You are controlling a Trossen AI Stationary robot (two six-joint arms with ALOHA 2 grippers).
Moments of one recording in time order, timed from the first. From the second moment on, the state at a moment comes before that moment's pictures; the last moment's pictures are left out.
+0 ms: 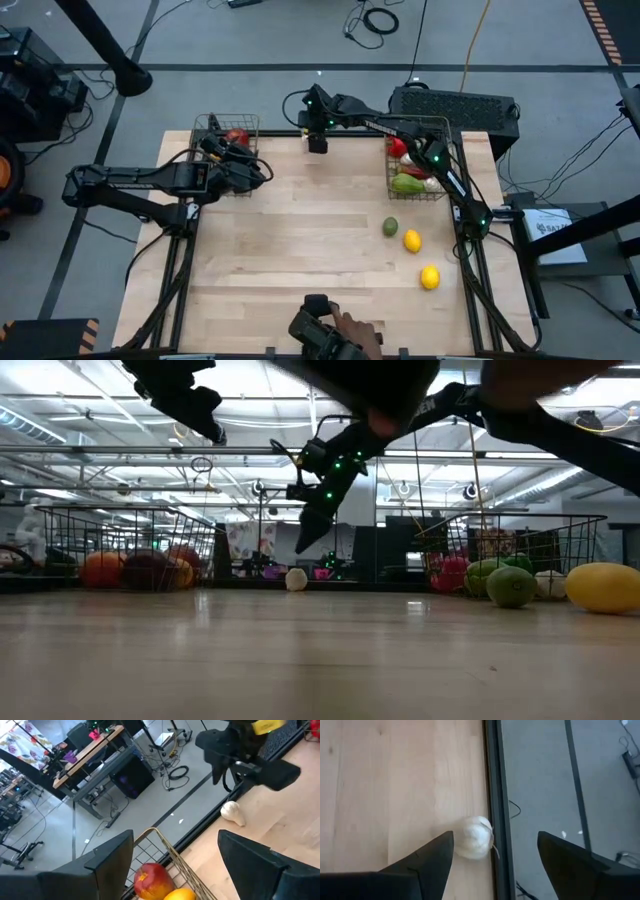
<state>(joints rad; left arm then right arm) 0.05 1.06 0.95 -0.65 -1.03 -0.14 -0.58 2.43 2.24 -0.72 -0.03 -0.58</state>
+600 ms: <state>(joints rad) 0.05 1.06 0.95 -0.52 -1.03 -0.01 -0.62 2.47 2.24 -0.67 -0.17 -0.43</state>
